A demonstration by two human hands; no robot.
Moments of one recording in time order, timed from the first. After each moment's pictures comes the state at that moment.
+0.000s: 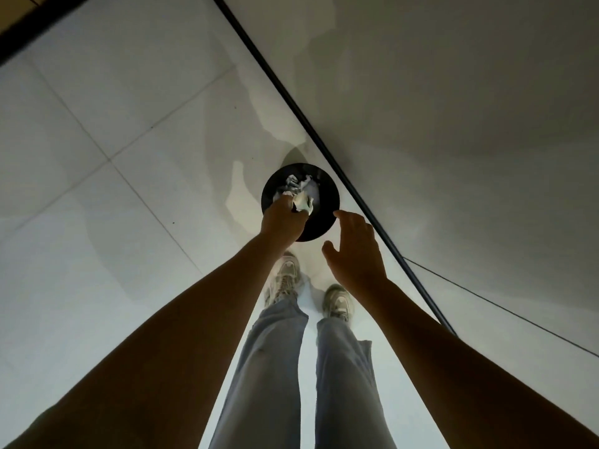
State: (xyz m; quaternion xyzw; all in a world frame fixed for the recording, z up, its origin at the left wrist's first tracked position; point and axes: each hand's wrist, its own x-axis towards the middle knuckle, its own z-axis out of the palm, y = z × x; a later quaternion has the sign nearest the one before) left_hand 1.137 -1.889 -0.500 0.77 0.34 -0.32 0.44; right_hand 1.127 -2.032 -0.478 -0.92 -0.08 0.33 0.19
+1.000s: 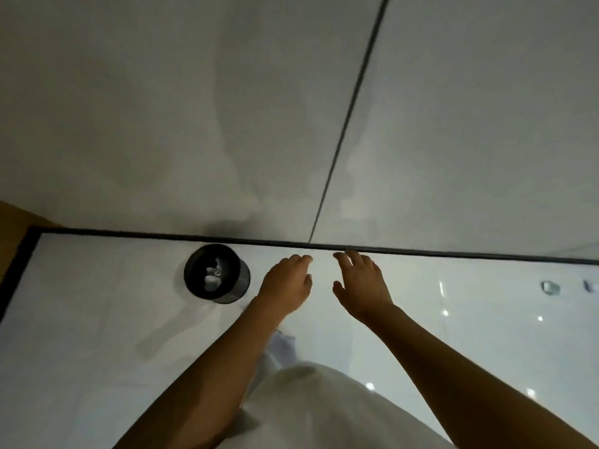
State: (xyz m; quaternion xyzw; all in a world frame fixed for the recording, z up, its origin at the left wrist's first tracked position) left_hand 0.928 -2.091 -0.238 0.89 -0.33 -0.28 0.15; right_hand 0.837 -2.223 -0.232 -0.95 0.20 0.18 0.16
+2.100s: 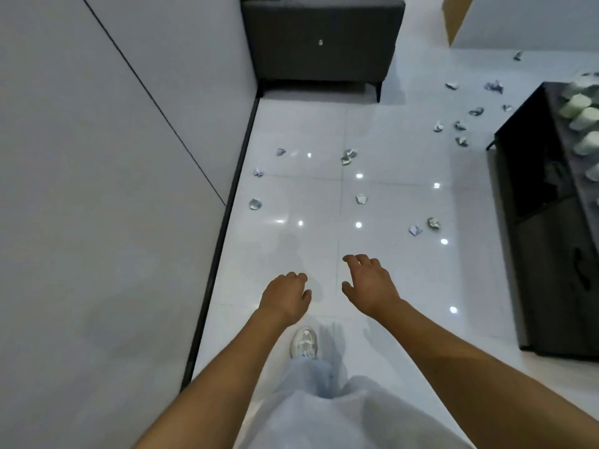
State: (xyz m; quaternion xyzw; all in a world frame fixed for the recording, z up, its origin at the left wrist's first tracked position) left_hand 0.397 -2.623 -0.207 0.45 -0.84 -0.26 -0.17; right_hand 0.229 -2.553 -0.207 -0.54 0.79 0.00 0.28
